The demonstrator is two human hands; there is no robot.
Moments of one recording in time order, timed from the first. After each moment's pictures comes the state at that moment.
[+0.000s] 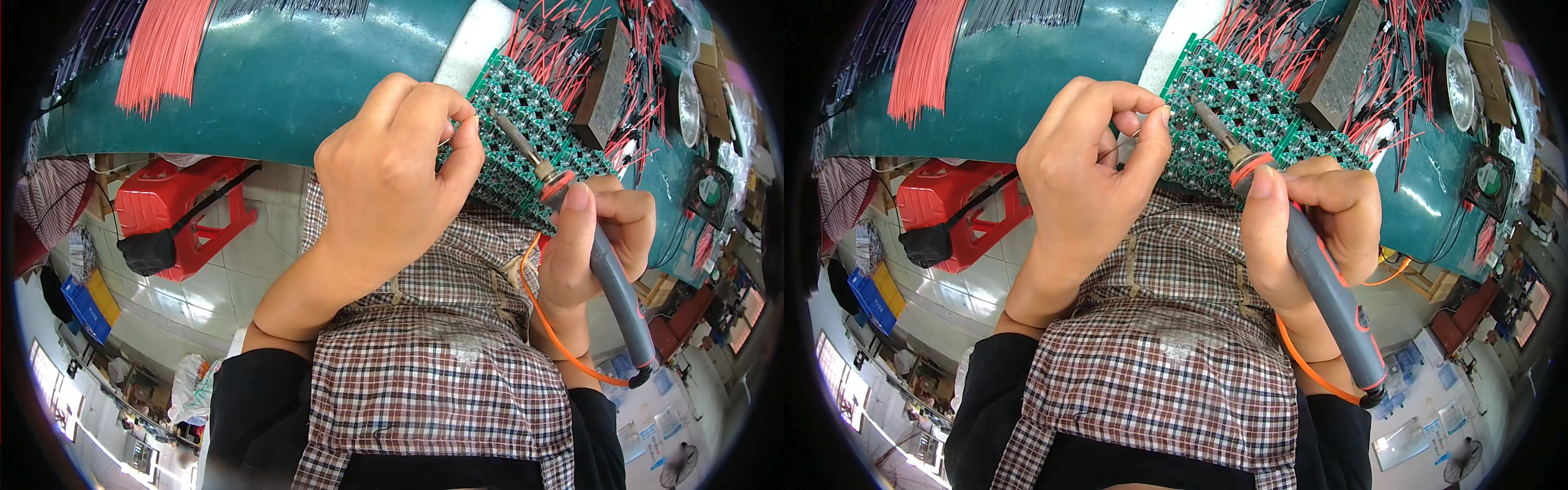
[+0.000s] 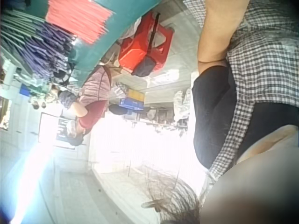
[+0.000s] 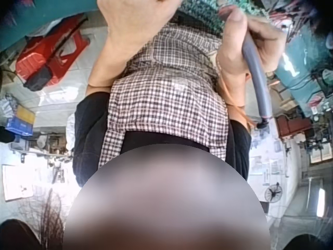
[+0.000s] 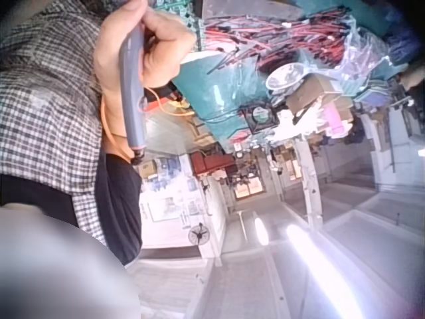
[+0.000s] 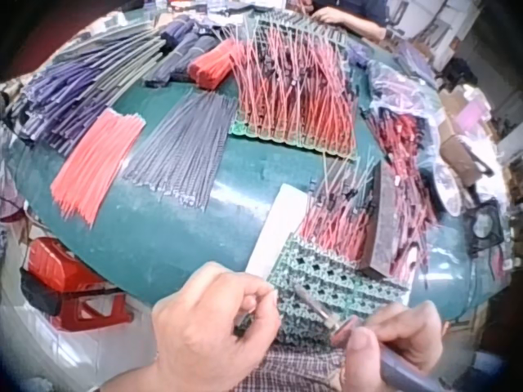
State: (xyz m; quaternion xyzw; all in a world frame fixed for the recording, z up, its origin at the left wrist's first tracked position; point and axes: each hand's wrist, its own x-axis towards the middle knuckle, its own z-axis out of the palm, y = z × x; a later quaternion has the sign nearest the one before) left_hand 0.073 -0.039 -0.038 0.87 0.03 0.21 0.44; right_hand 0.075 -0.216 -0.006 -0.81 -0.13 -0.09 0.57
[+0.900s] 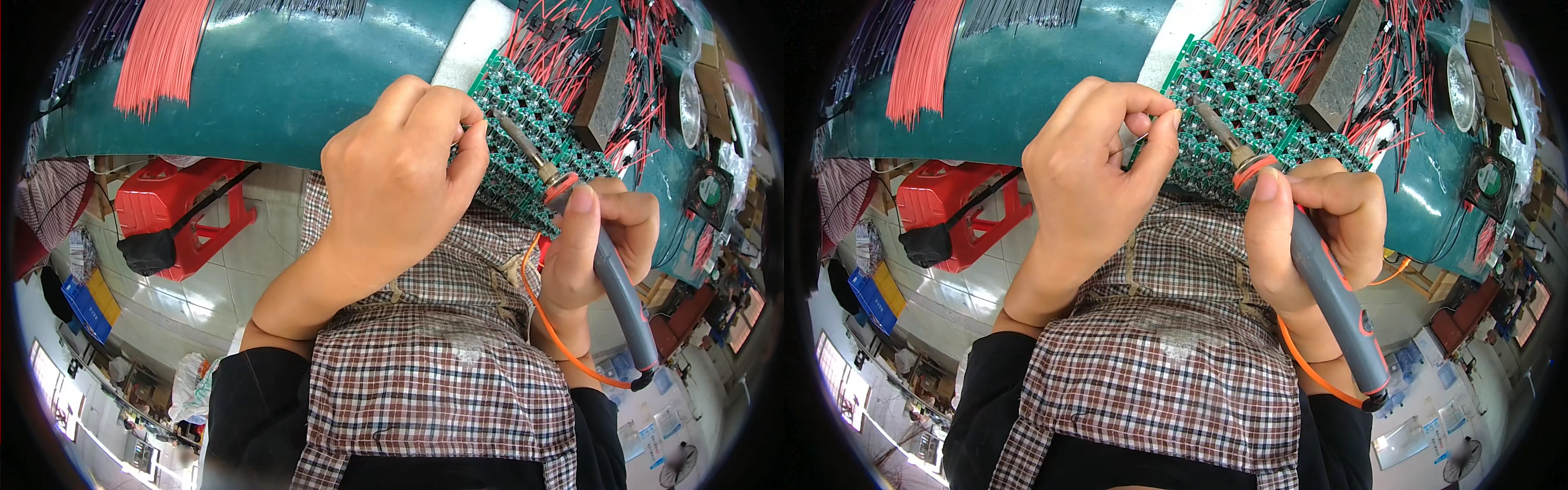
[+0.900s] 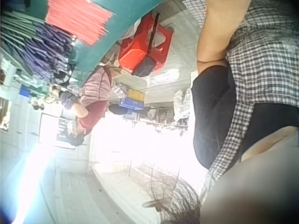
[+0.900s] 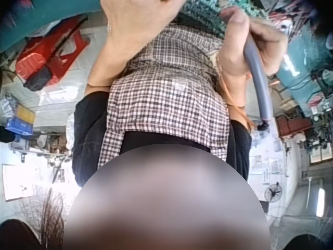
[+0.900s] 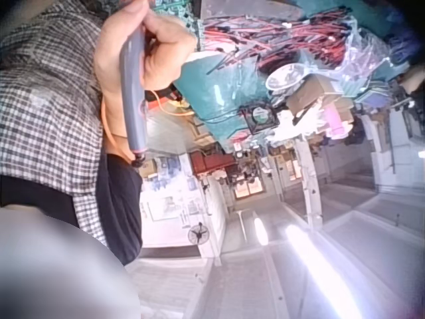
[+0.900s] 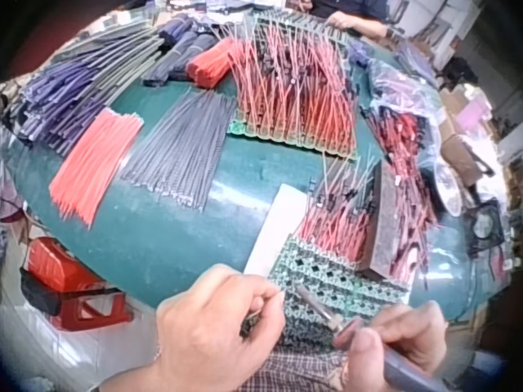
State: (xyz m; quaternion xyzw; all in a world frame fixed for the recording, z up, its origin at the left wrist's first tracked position) left_hand 0.074 -0.041 -0.038 0.88 0.02 0.20 0.44; right_hand 0.076 -0.219 0.001 -0.82 -0.13 -0.07 0.55
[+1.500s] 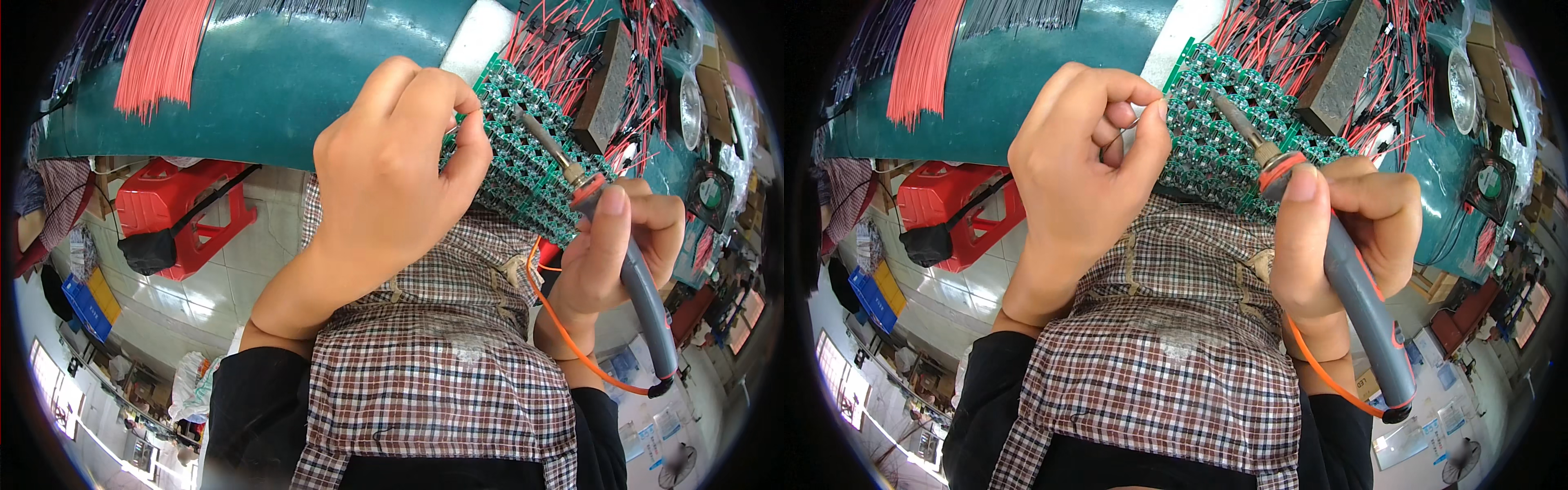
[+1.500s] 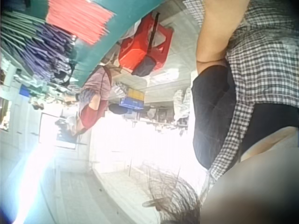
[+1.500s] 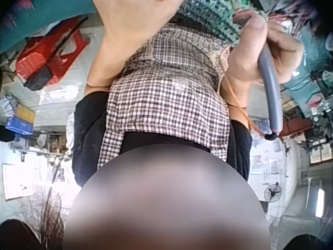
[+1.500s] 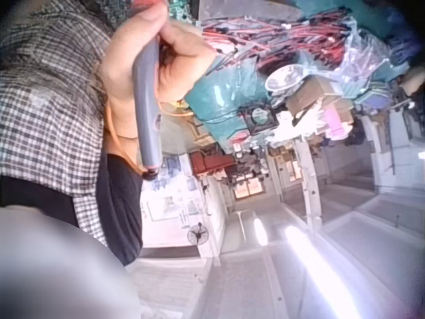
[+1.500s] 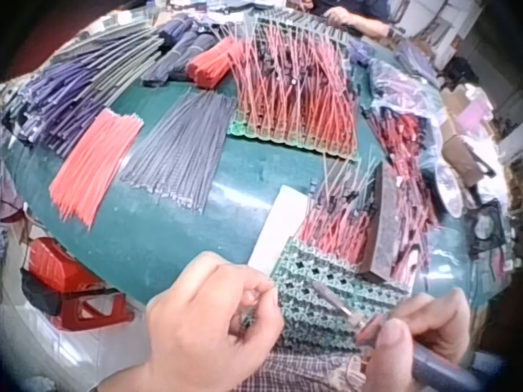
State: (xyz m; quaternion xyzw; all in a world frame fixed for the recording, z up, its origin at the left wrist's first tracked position) left_hand 0.081 -0.037 -0.032 0.86 0.02 0.22 0.46; right_hand 0.085 -0.218 0.012 -0.81 -0.10 -0.12 0.57
